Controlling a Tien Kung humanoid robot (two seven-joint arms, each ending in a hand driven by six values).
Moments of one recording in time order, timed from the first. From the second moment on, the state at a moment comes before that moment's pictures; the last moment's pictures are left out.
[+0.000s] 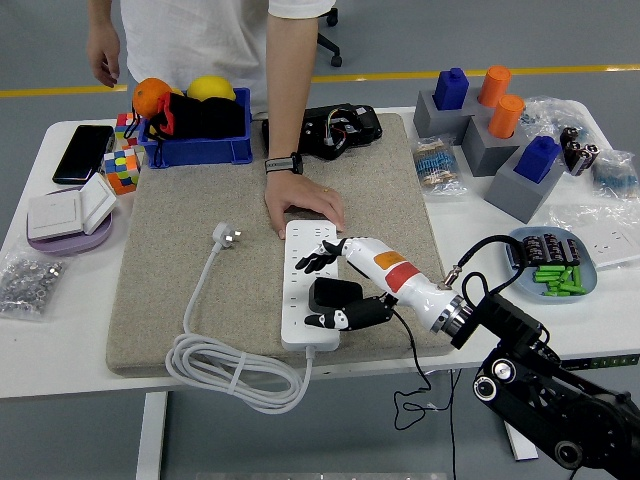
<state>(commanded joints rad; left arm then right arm) -0.12 0.01 -1.65 -0.18 1.68 -0.01 0.25 0.37 -0.16 0.72 1.31 -1.77 -0.18 0.28</state>
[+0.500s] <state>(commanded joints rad) -0.12 0.01 -1.65 -0.18 1.68 -0.01 0.25 0.40 -0.14 0.67 1.20 -1.77 -0.18 0.28</state>
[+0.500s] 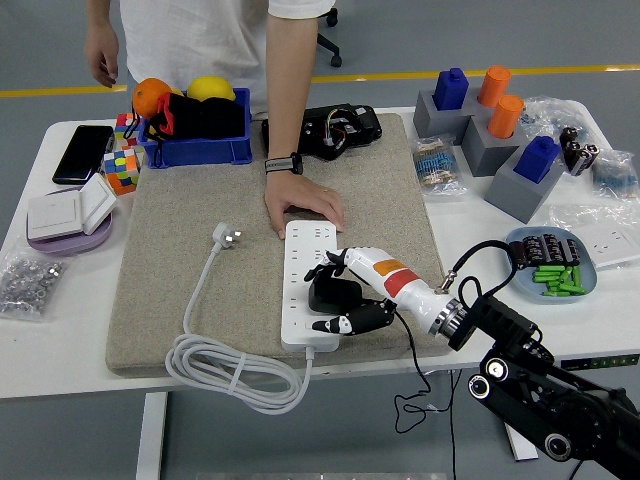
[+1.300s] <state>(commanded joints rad) -0.12 0.01 -1.65 -0.18 1.68 -0.01 0.25 0.43 -0.14 0.66 1.23 -1.78 -0.18 0.29</state>
